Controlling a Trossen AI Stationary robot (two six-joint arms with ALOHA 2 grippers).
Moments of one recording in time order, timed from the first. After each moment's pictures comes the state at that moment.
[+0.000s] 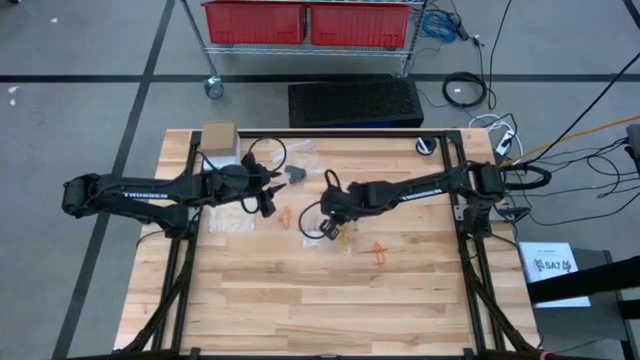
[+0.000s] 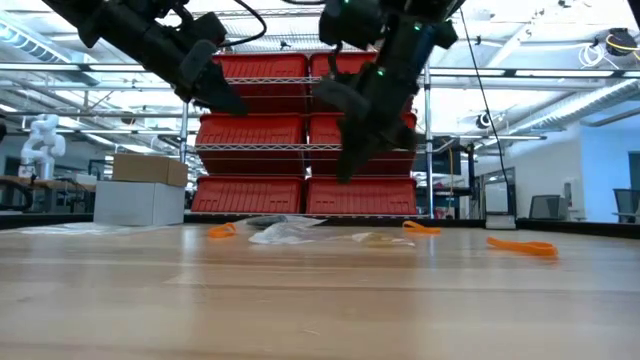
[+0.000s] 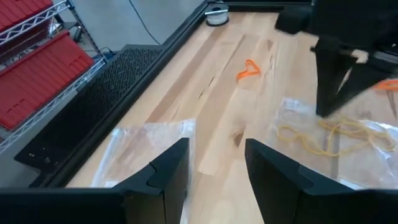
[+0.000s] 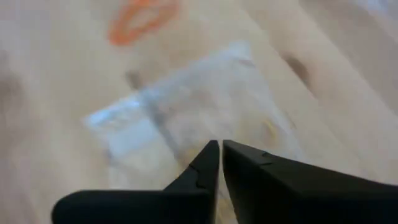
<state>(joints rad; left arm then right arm) 0.17 1.00 0.58 -0.04 -0.27 0.03 -0.01 1.86 1.31 -0.51 0.18 0.55</state>
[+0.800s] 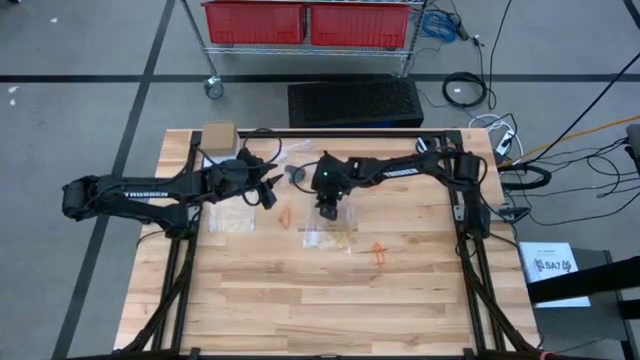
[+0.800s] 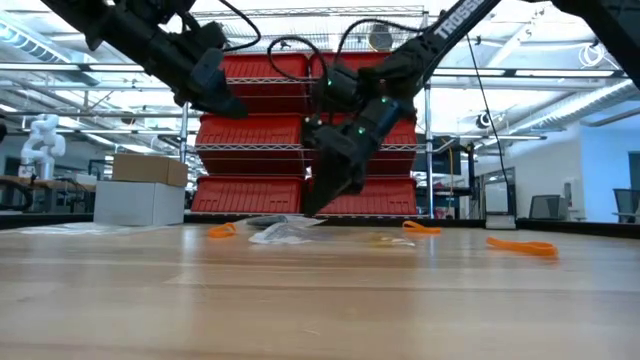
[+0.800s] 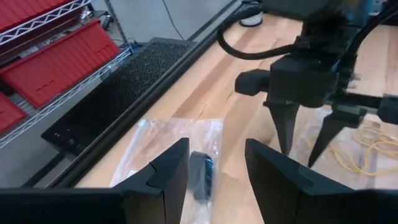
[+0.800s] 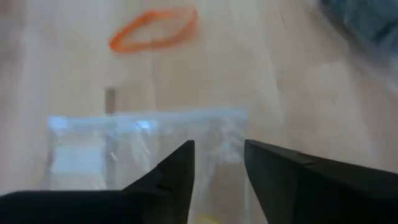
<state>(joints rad) 0.24 1.00 0.58 -0.03 -0.32 -0.02 -0.28 2.04 1.32 -0.24 -0.28 0.00</state>
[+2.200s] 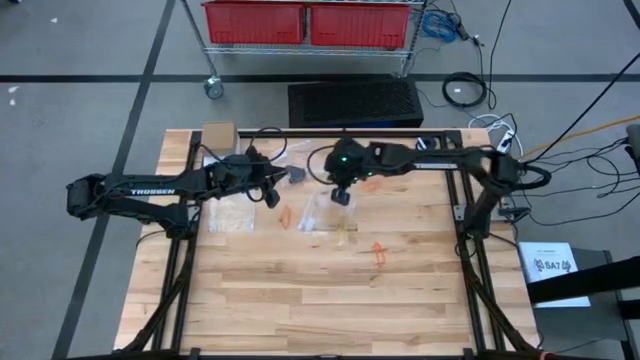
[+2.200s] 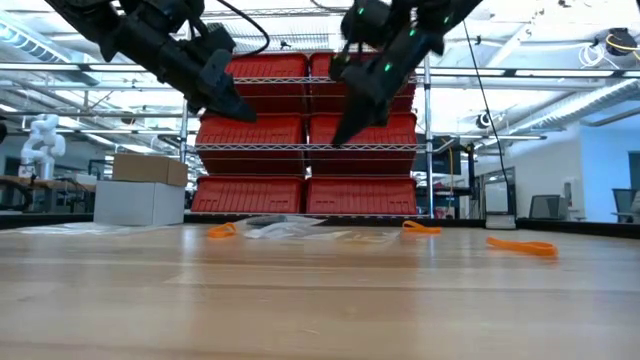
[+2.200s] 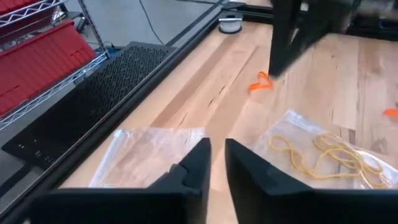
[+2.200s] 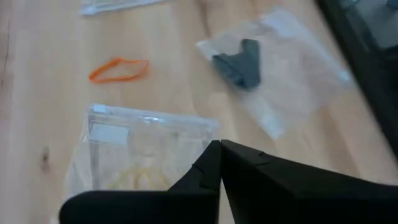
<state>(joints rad) 0.29 1.06 0.58 0.07 -0.18 -0.01 -0.28 1.72 1.31 -0.46 -0.01 -0.04</state>
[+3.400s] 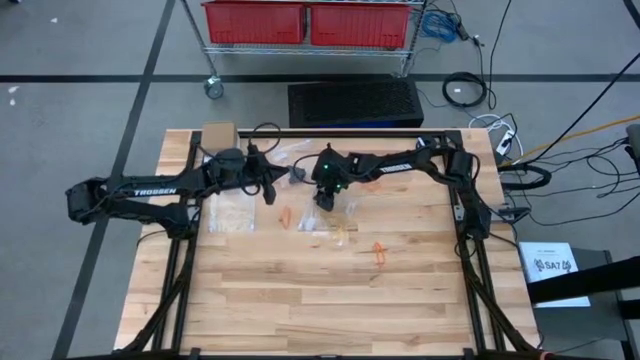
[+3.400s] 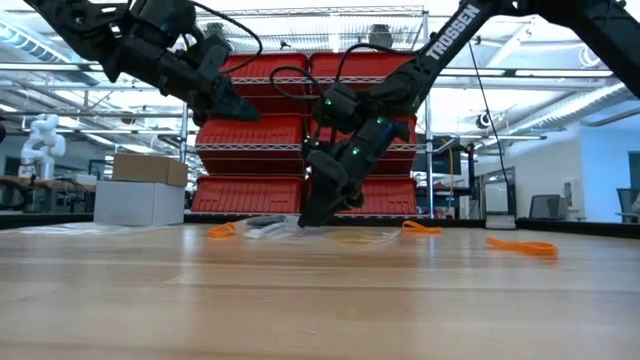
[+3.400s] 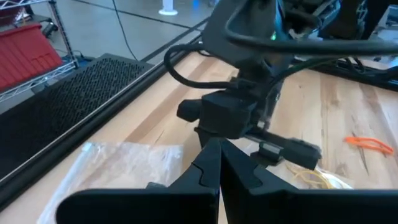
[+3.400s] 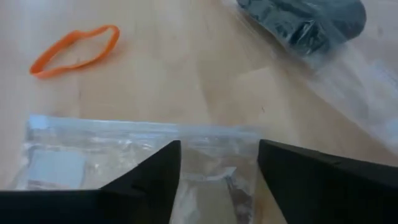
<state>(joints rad) 0.40 1.06 0.50 0.26 0.05 -0.07 -0.33 2.11 1.32 -0.14 -0.23 0.06</state>
